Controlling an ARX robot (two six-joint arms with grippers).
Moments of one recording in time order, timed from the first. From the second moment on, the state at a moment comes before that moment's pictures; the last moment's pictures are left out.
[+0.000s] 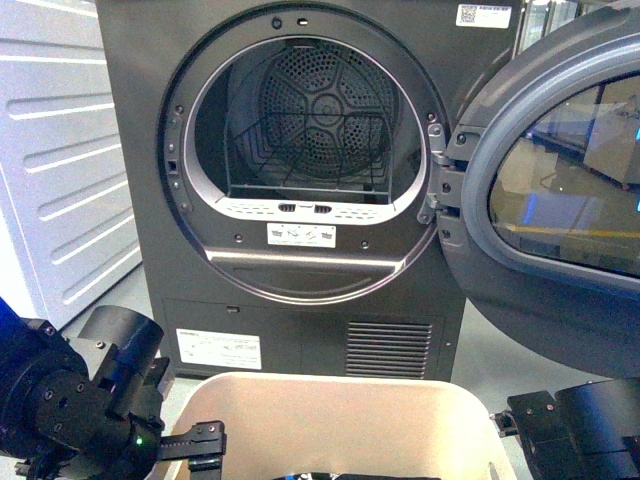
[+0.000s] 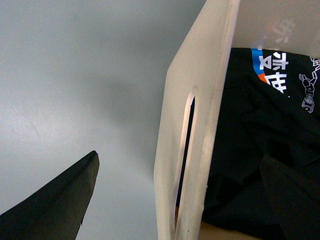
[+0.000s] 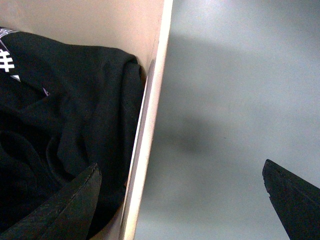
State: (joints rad) left arm -0.14 2.35 1.18 0.15 -0.03 -0.22; right arm 0.13 2.33 0.88 0.56 0.08 -0.06
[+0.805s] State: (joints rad) left arm -0.15 2.32 1.15 0.15 -0.04 -0.21; right arm 0.15 2.28 0.85 0.55 0.08 -0.01
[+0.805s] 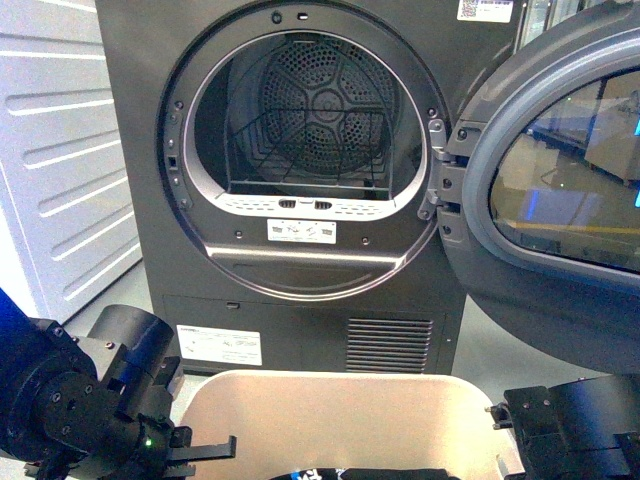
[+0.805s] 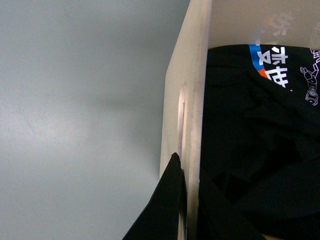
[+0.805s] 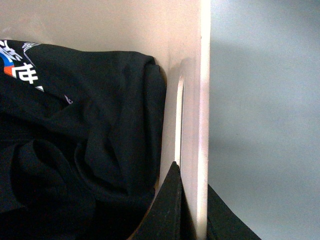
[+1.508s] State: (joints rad) left arm -0.15 2.19 1.10 0.17 -0.11 -0.15; right arm 0.17 2.13 0.76 0.56 0.03 -0.01
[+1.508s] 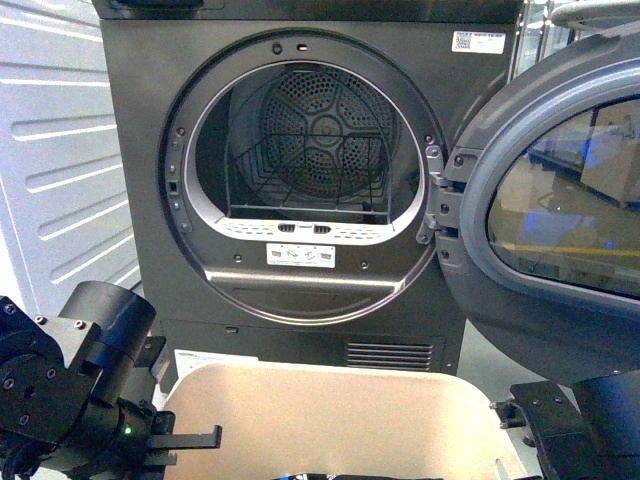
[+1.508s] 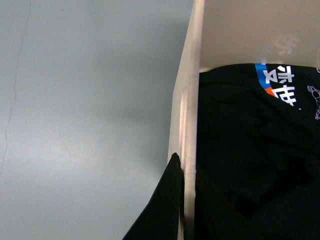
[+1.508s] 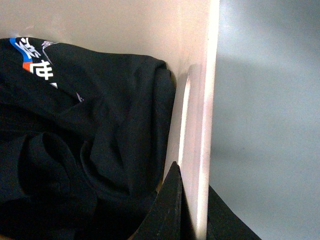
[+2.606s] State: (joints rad) left arm -0.14 2.19 1.10 0.18 -0.11 -0.15; right arm 0.17 2.13 0.77 0.56 0.03 0.00
